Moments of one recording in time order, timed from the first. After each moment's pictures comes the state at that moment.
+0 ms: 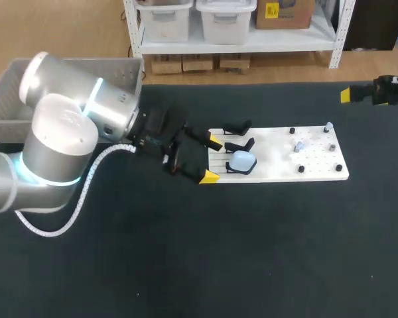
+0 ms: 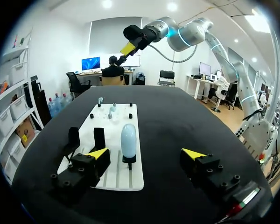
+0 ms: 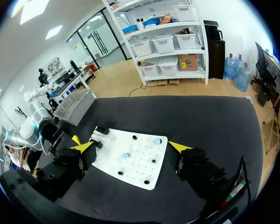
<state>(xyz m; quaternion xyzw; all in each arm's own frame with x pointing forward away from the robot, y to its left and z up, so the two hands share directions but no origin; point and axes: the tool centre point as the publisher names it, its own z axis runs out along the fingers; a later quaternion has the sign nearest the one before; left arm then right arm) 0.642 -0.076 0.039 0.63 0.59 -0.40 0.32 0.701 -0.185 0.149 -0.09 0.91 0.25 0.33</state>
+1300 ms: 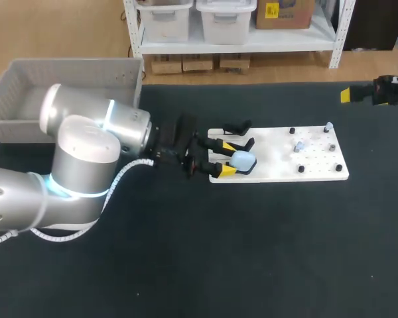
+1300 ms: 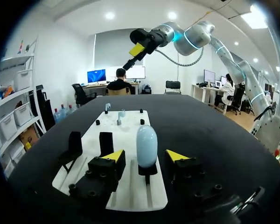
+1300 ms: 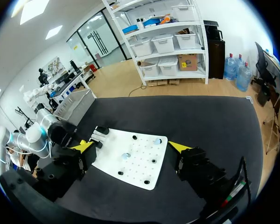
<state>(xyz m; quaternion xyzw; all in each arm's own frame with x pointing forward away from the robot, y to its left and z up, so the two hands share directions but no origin) 0.665 -0.110 0.015 0.60 0.57 -0.41 0.38 0.701 -0.185 0.149 -0.09 0.91 0.25 0.33</state>
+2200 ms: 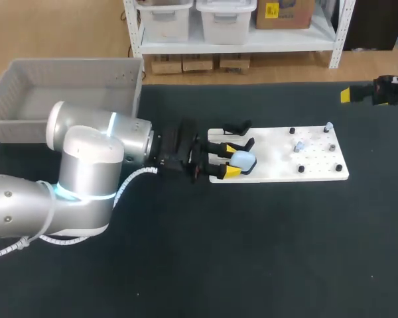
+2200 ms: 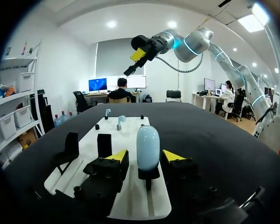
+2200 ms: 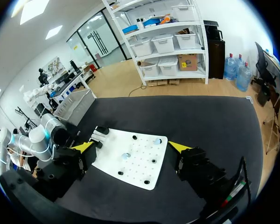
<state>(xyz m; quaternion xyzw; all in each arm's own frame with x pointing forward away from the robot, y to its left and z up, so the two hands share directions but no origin) 0.664 -0.121 0.010 0.58 0.55 -0.44 0.41 0.701 -0.185 0.149 -0.09 0.91 0.25 0.33</state>
